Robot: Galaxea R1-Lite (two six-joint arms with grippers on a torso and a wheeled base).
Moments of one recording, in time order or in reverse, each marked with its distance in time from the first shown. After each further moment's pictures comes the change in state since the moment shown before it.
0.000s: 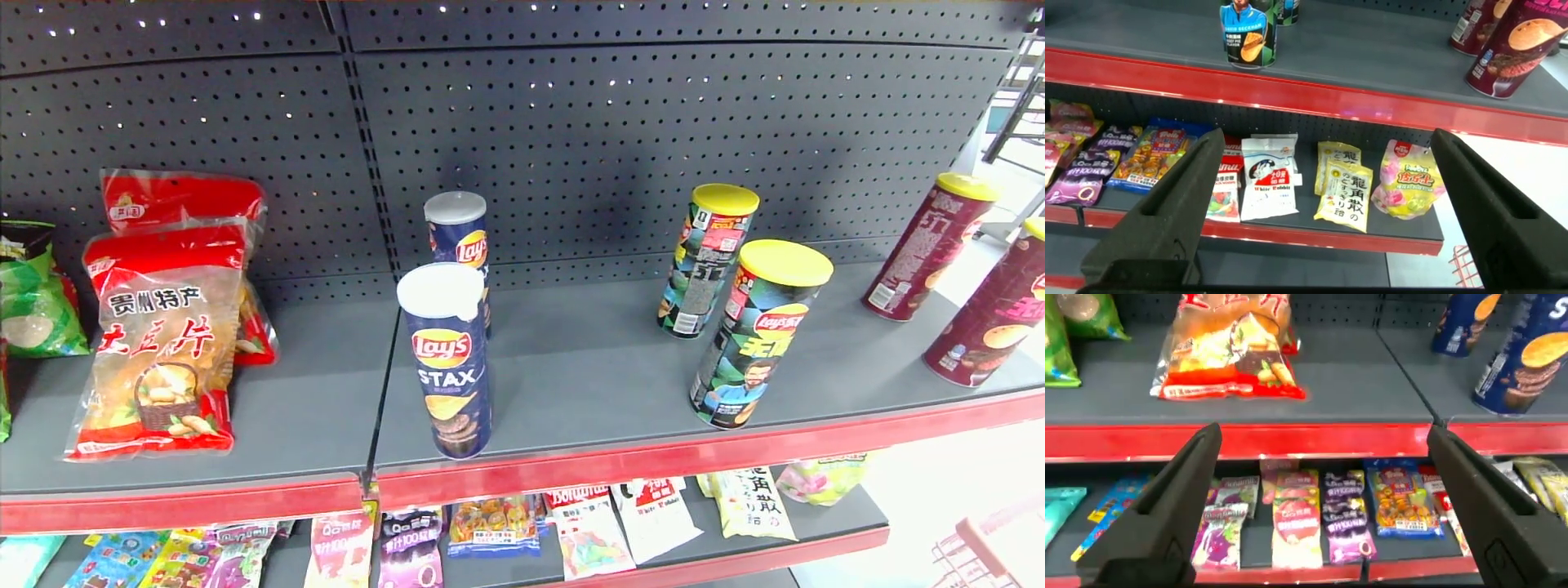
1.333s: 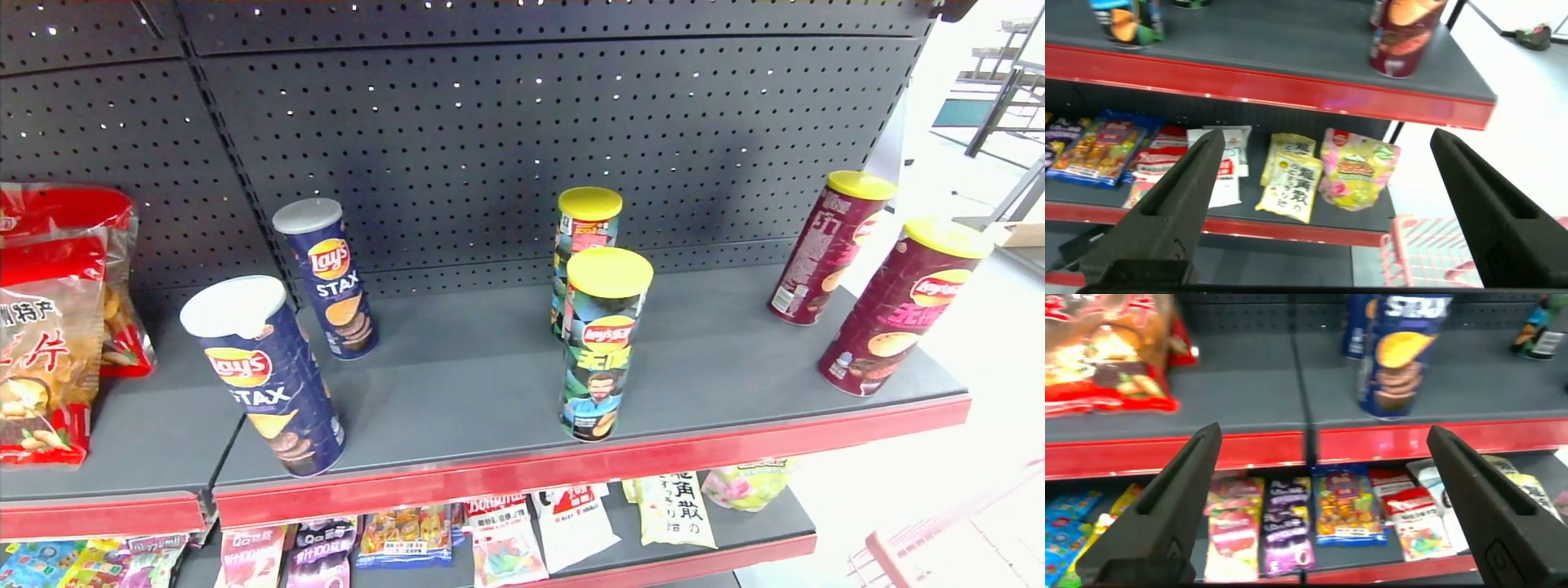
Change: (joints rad) left arm -0.005 -0.020 0.001 0.000 -0.006 0.023; right arm 0.001 0.000 0.000 0.001 0.011 0.001
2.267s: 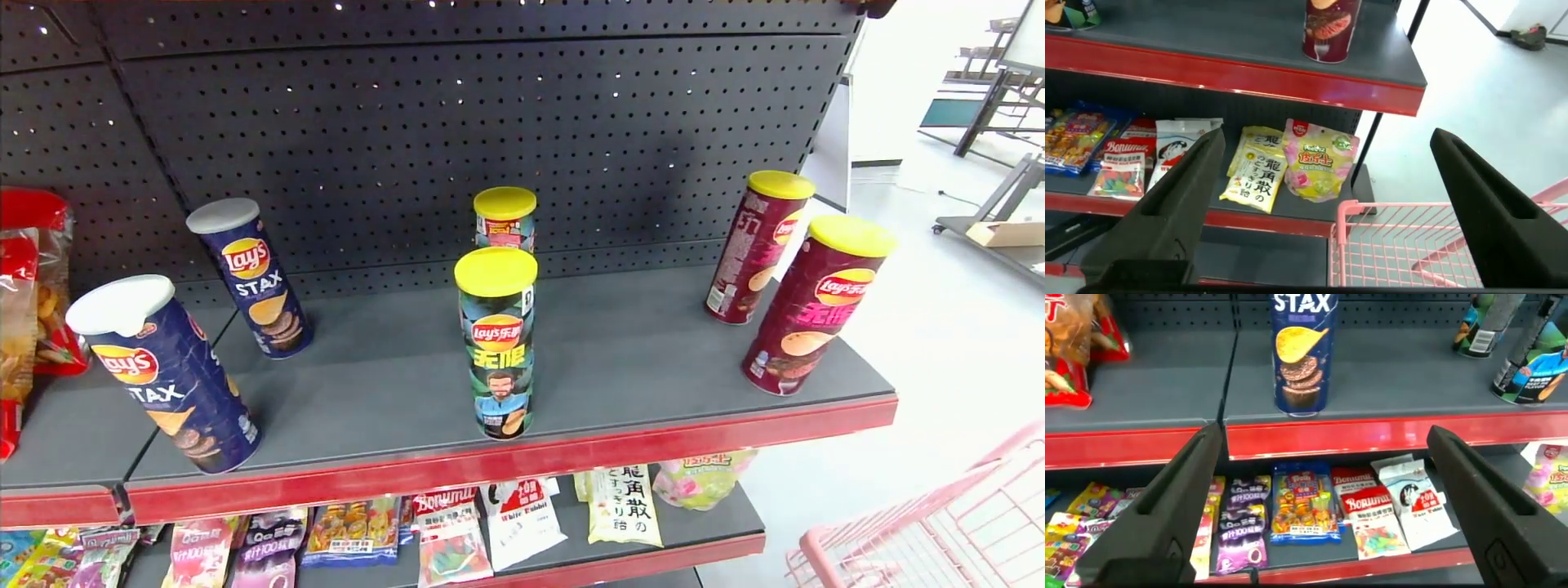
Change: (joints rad) left arm 0.000 0.000 0.000 0.000 -0.001 -0.005; right arm -0.001 0.000 0.000 0.000 0.013 -0.001
